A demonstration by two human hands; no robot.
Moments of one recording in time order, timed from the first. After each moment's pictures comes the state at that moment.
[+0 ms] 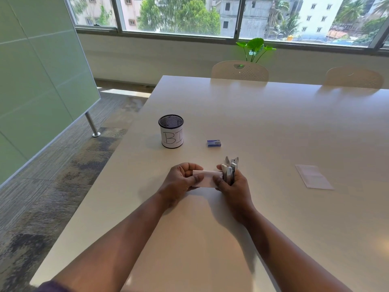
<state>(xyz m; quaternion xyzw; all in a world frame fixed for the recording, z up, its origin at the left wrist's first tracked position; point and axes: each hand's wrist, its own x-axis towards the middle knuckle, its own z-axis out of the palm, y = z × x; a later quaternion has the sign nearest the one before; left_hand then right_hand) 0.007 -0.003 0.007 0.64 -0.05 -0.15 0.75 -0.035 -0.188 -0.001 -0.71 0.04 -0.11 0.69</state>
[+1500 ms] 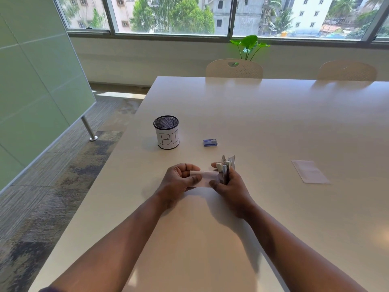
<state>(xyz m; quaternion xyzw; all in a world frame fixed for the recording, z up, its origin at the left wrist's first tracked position) 0.005 -0.005 0.013 0.65 -0.05 -0.14 0.75 -0.033 -0.196 0.000 -0.72 -0.02 -0.03 0.69</state>
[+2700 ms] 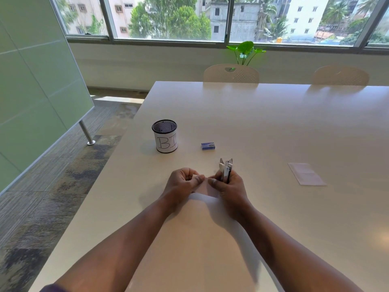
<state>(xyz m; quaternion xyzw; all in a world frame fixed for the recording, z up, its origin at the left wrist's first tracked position) 0.001 -0.021 0.012 0.69 -0.05 -0.11 0.71 -0.033 -0.190 0.002 -0.63 0.03 -0.06 0.77</state>
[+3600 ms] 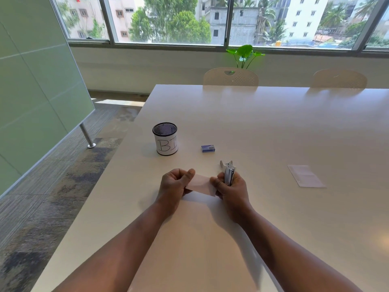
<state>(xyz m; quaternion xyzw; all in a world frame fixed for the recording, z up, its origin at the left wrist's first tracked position) -0.004 -0.010 0.017 0.61 0.00 -0.08 0.78 -0.033 -0.190 0.002 -0.63 0.08 -0.11 0.76</state>
